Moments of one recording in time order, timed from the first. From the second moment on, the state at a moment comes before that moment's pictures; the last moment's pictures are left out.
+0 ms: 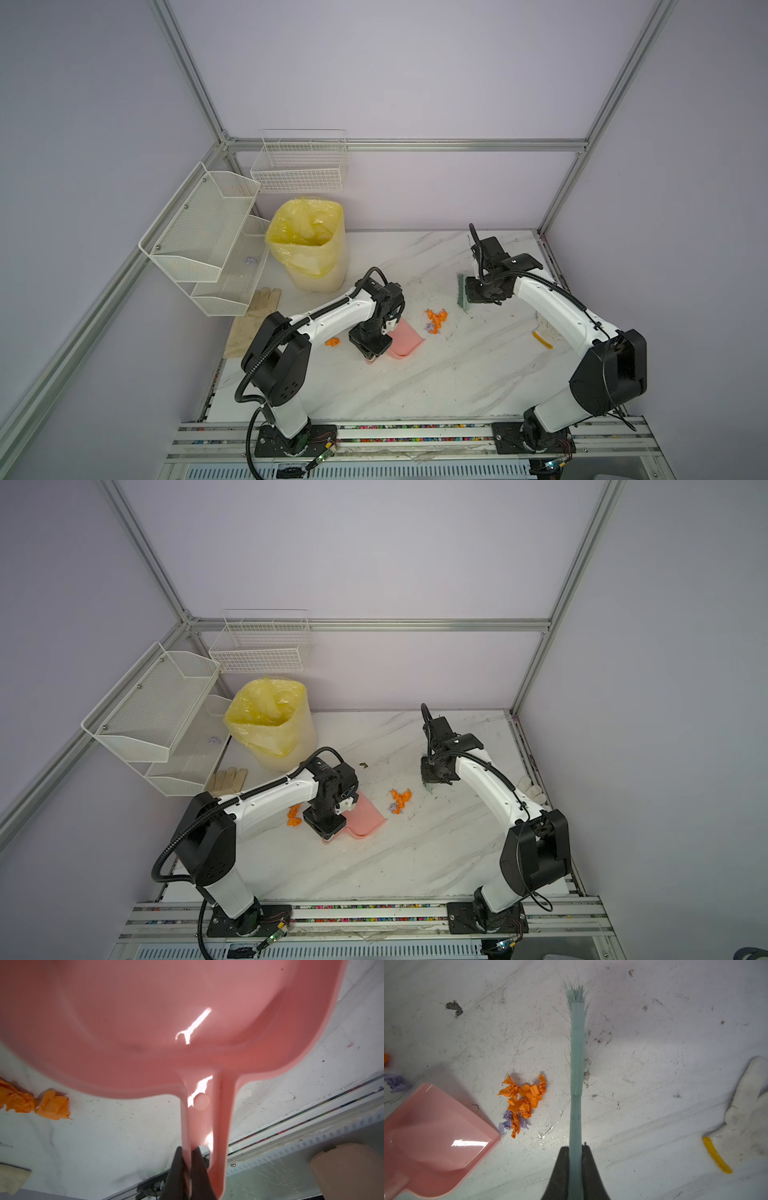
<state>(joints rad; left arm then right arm) -0.71 1.72 1.32 -1.33 0.08 -0.04 0.39 1.55 1.36 -0.99 0.05 0.33</state>
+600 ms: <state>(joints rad) -0.71 1.87 1.40 -1.34 0.20 -0.04 0.41 1.50 1.27 -0.95 -0.04 0.33</state>
